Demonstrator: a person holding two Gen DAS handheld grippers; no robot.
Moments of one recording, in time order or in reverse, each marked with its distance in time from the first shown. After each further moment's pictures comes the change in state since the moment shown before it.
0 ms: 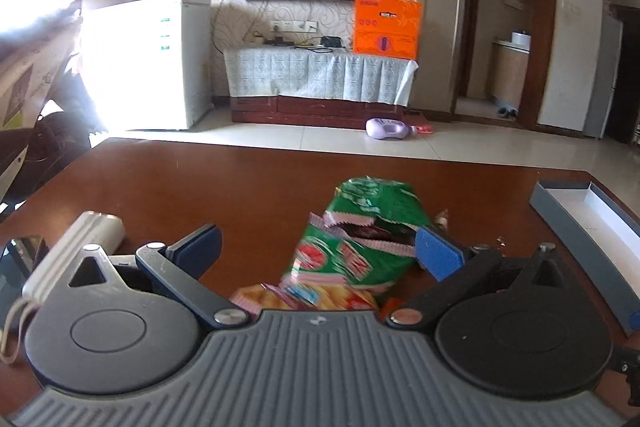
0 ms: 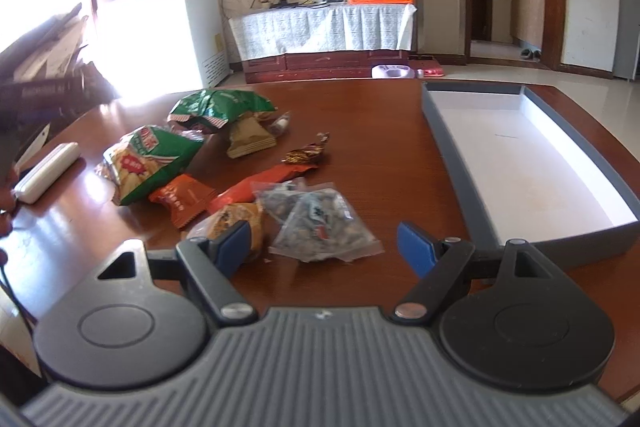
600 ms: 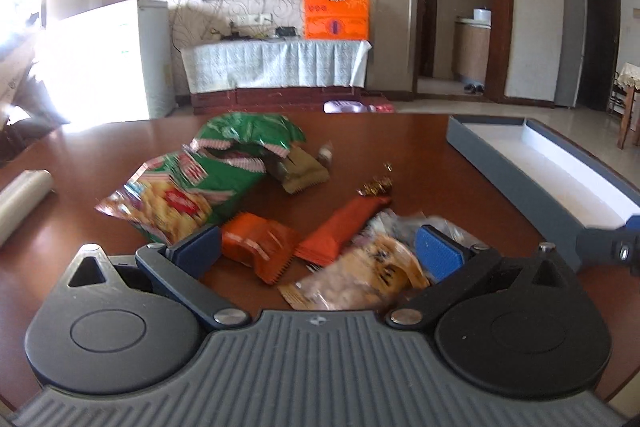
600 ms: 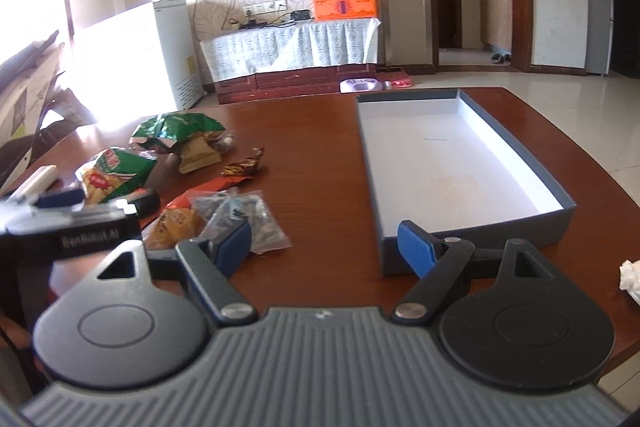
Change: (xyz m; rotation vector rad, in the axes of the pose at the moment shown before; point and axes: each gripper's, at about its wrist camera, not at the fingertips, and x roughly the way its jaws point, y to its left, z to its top) left arm -0.012 -0.104 -0.058 0.106 0.059 -0.096; right arm -0.033 -0.056 -0.008 0.055 -0.051 -0.059
